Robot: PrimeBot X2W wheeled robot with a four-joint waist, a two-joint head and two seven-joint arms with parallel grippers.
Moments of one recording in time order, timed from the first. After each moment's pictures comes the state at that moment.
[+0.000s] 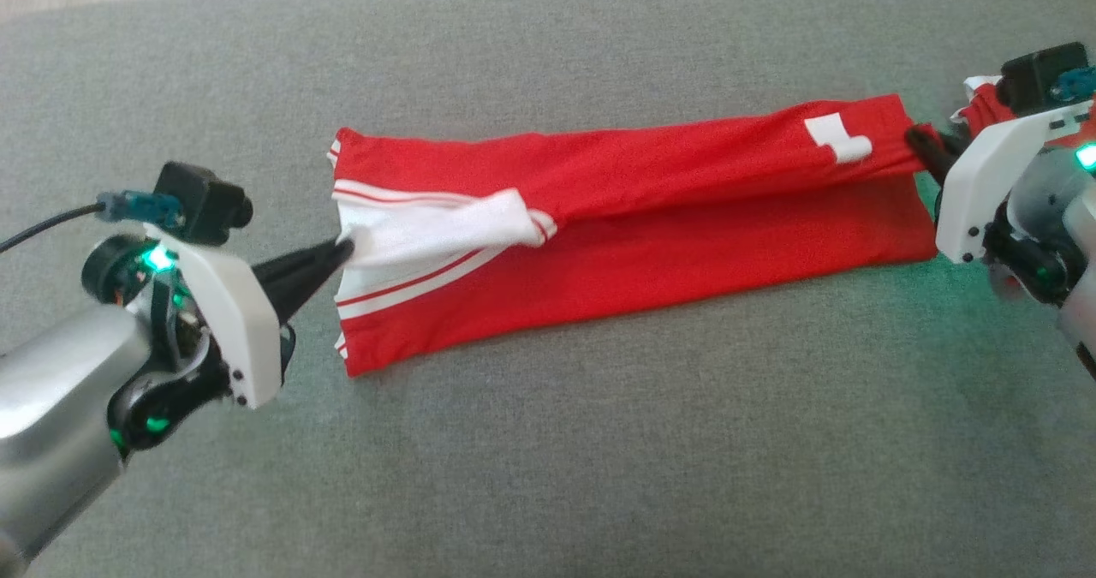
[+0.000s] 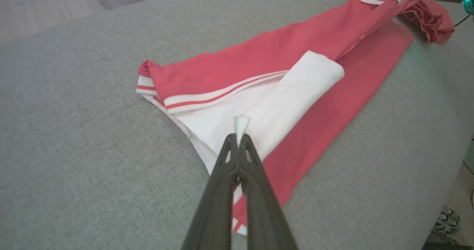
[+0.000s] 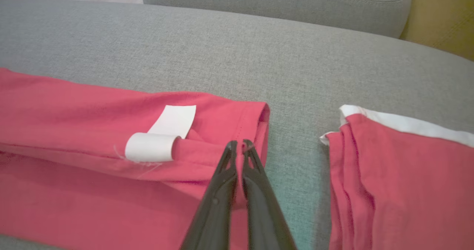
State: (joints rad) left arm -0.86 0.78 -1.20 0.21 -1.17 -0.13 0.25; right arm -0.89 -0.55 0.86 0.83 0.87 0.13 0.24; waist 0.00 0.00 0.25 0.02
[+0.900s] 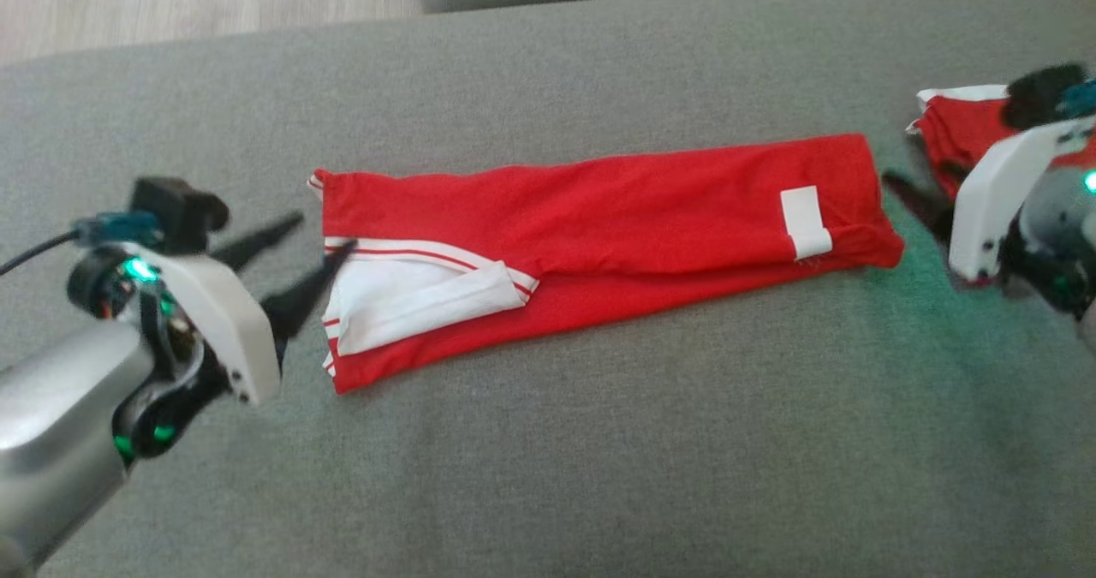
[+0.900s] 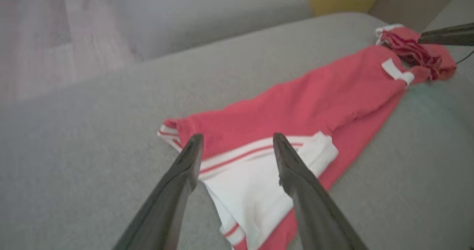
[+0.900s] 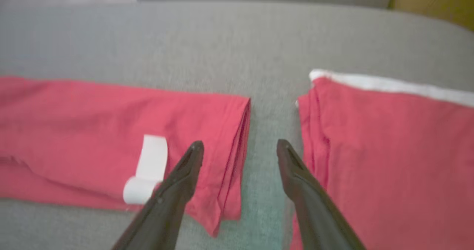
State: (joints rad) left arm -0.83 0.79 -1.22 0.22 -1.18 -0.07 0.13; right arm -0.90 -0.63 1.02 0.78 1.09 0.13 0.34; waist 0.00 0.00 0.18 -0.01
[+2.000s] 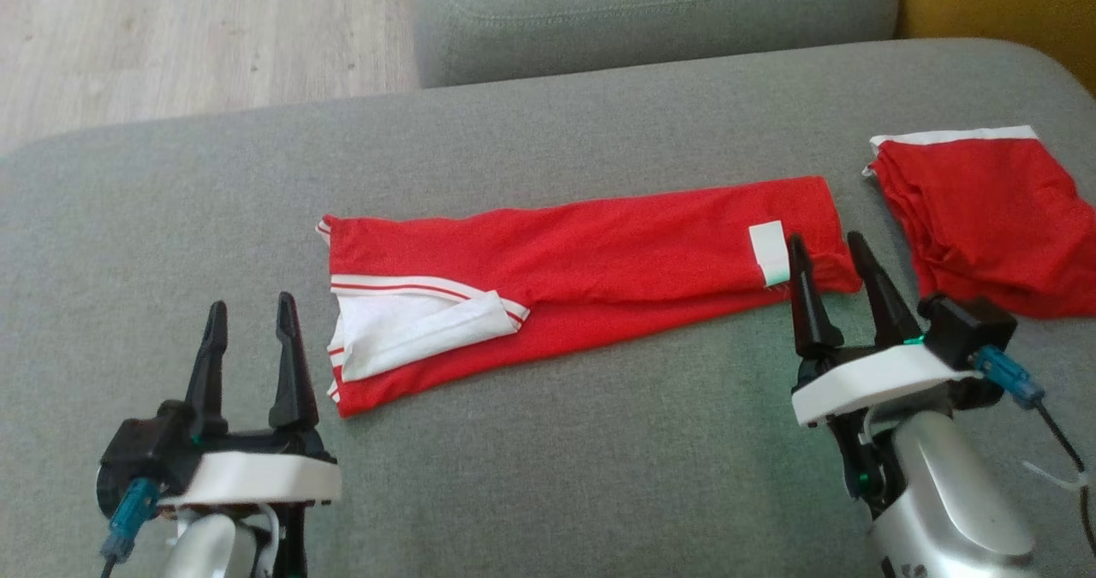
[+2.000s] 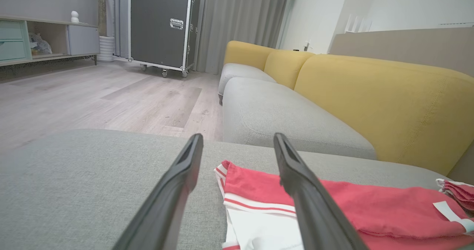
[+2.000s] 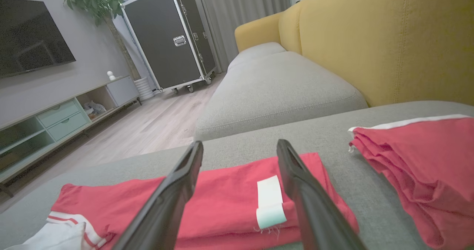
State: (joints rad) left arm -0.09 0.21 -0.24 0.18 -0.48 0.07 -0.26; right arm -0.28 -0.08 0.17 0.51 0.36 0.13 -0.25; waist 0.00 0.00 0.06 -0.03
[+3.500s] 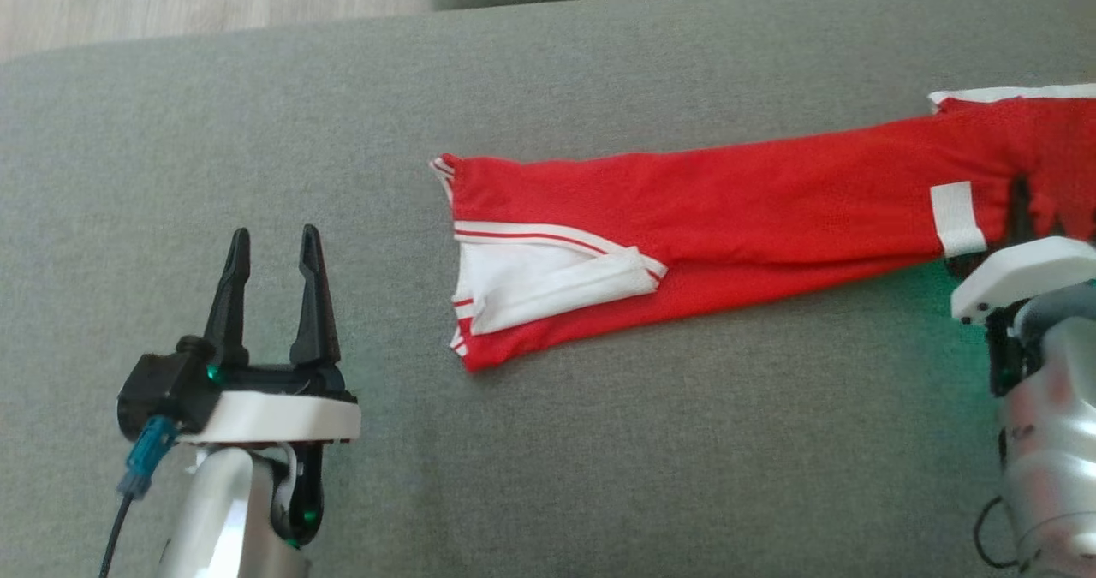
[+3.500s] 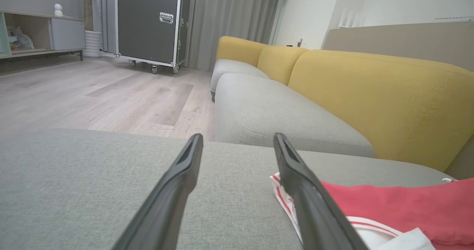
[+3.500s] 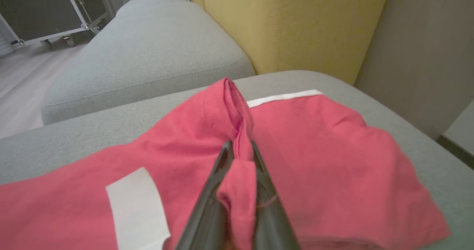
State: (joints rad) left arm -0.23 0.05 -0.06 0.29 -0.27 -0.12 -0.26; right arm -0.65 -0.15 -0.39 1.00 -0.07 0.13 -0.21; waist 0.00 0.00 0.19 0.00
